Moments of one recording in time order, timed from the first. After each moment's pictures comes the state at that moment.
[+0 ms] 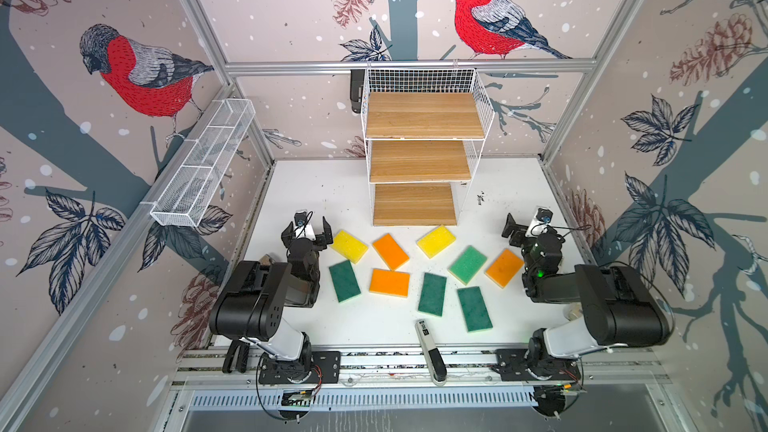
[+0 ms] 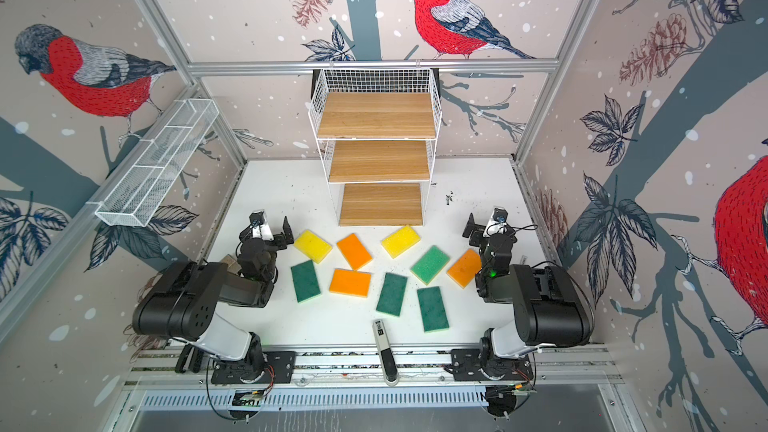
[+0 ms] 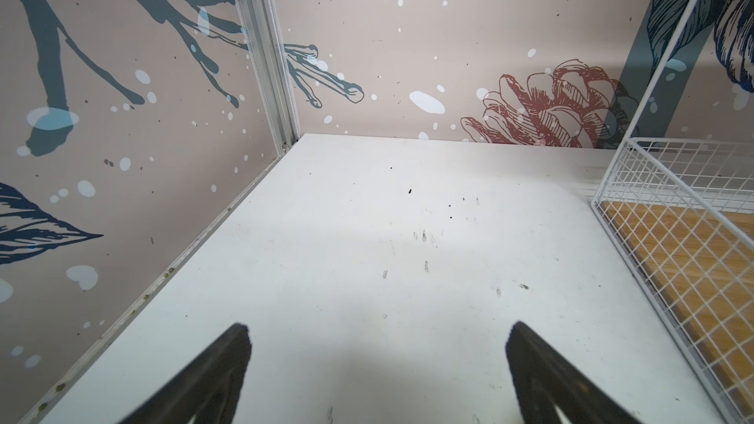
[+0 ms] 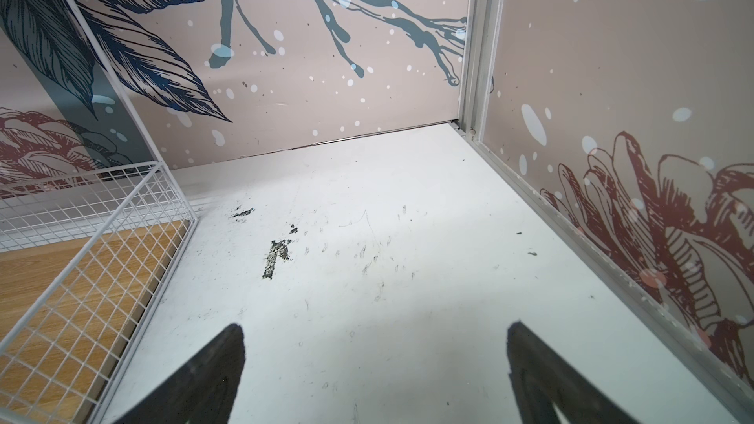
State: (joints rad) left arm -0.07 1.57 0.23 1.21 -0.26 0.00; right arm 0.01 1.50 0.24 1.11 0.10 0.06
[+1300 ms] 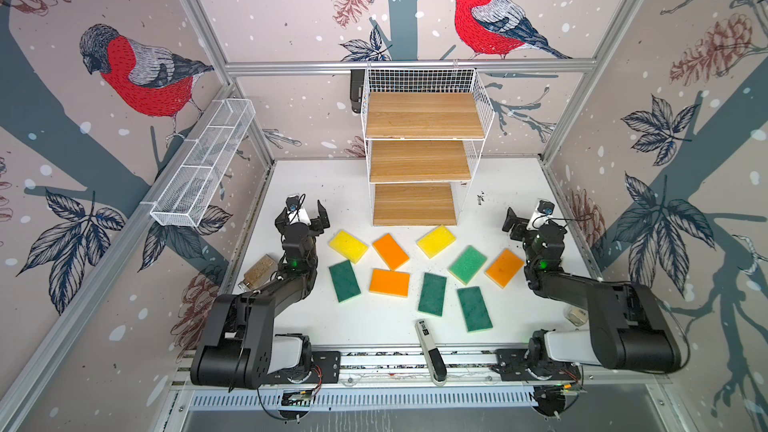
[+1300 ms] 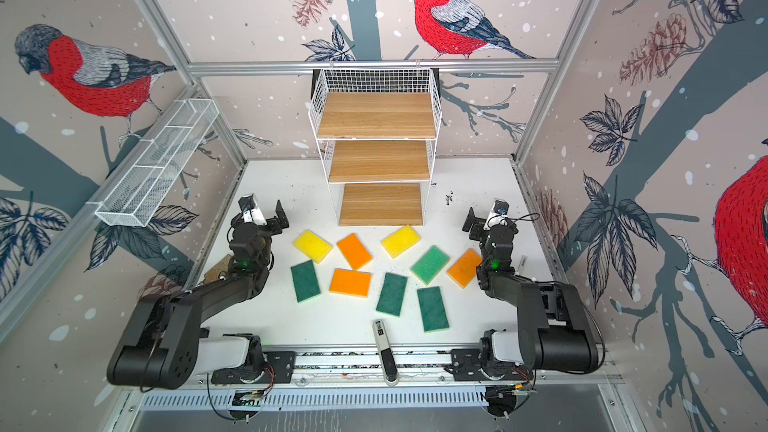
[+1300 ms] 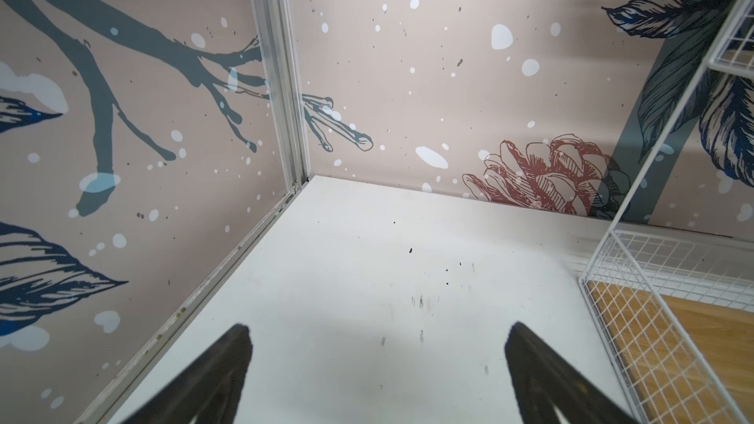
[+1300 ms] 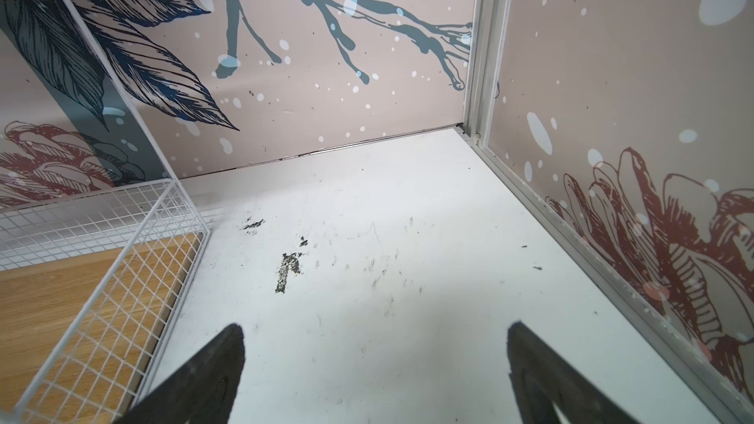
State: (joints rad) left arm -0.08 1.29 0.40 0.77 -0.32 -0.07; right arm 0.04 1.33 0.31 0.84 0.13 0.08
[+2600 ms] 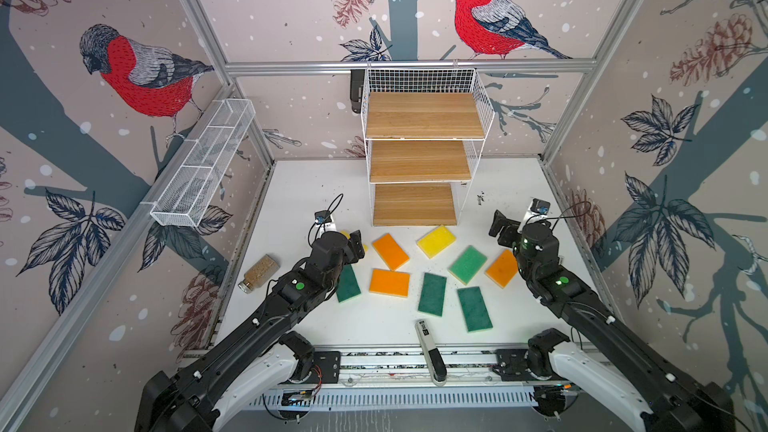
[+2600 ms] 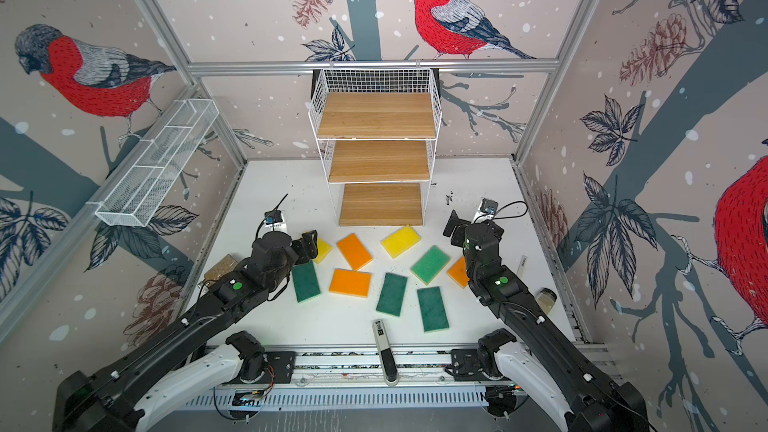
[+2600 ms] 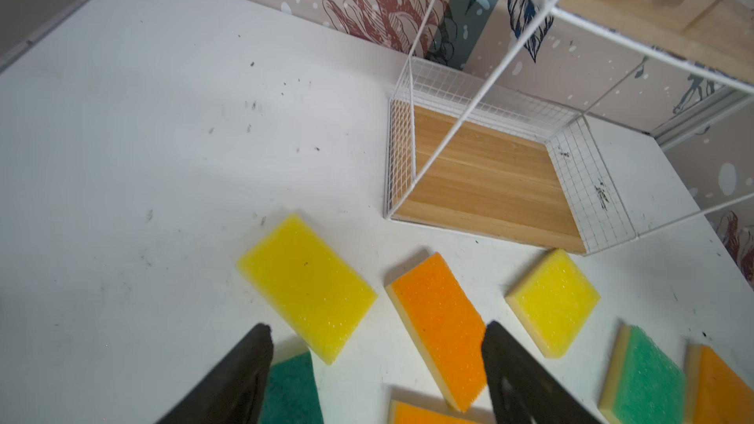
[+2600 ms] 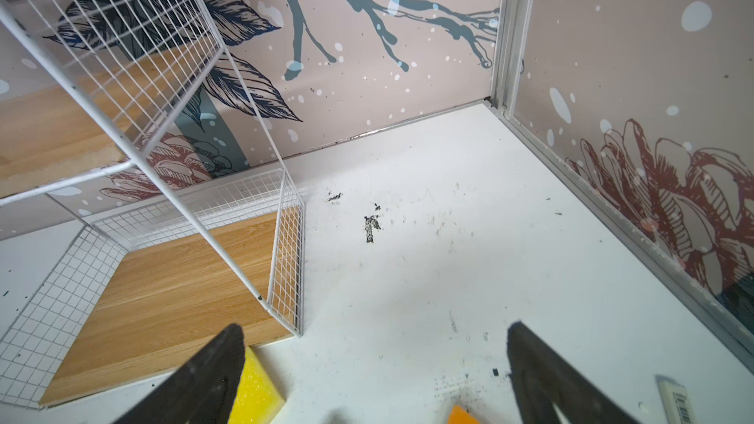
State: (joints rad) left arm -0.62 0.85 0.60 -0.33 -0.37 -0.62; right arm 0.45 0.82 0.55 -0.08 0.46 0.35
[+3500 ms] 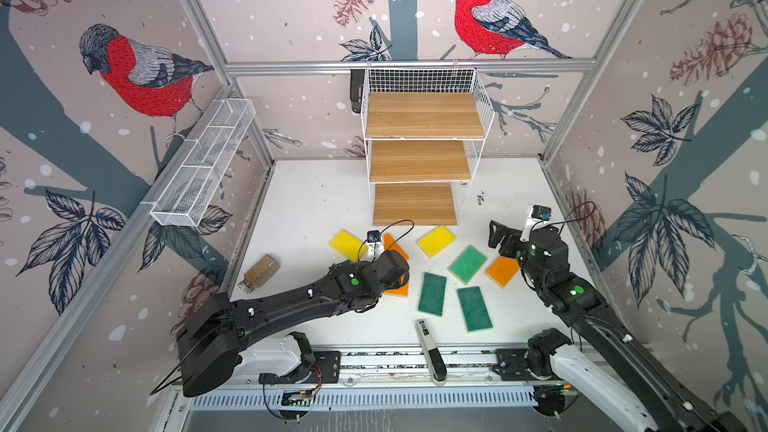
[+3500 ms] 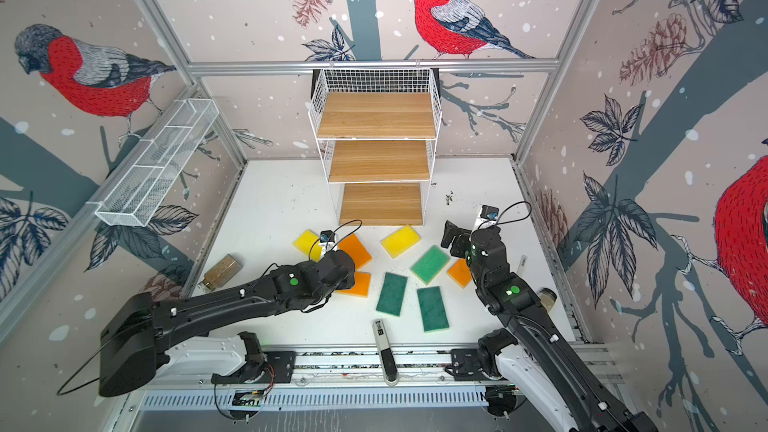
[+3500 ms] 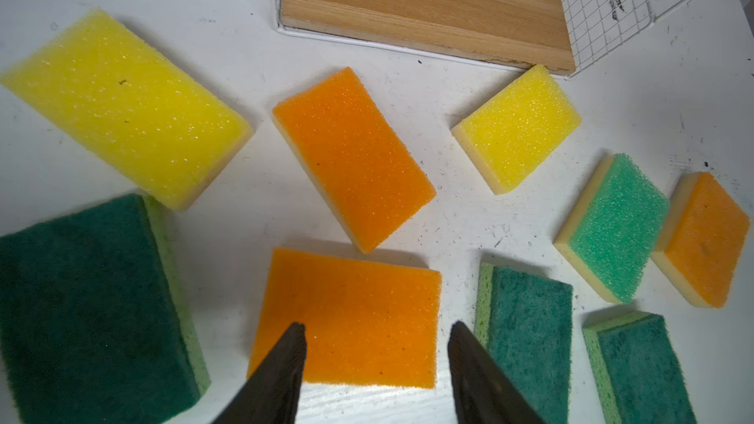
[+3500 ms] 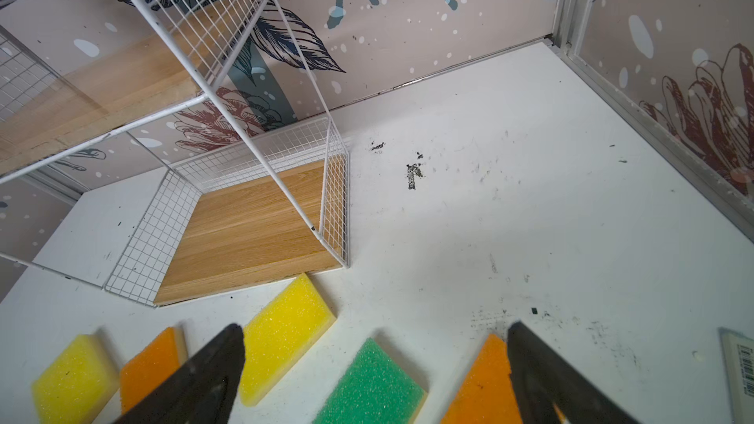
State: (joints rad) left arm -1.04 1.27 0.77 -0.46 -0.42 -0.95; right arm 0.44 0.70 0.56 -0.28 0.28 0.42
